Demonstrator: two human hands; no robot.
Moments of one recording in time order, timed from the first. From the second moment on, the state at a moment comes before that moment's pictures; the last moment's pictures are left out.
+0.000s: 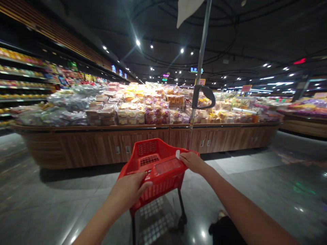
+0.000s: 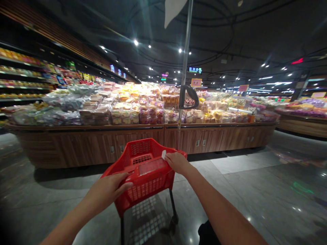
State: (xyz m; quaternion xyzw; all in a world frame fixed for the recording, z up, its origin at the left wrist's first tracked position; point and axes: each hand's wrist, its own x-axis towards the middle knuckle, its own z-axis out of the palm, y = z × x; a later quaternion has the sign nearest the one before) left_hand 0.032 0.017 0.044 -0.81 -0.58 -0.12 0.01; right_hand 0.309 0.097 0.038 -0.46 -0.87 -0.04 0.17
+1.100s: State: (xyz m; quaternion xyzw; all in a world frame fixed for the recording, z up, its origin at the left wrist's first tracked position) left_hand -0.013 0.034 0.037 -0.85 -0.50 -0.12 0.06; right_hand 0.305 0.065 -0.018 -0.22 -0.86 -0.17 0.43
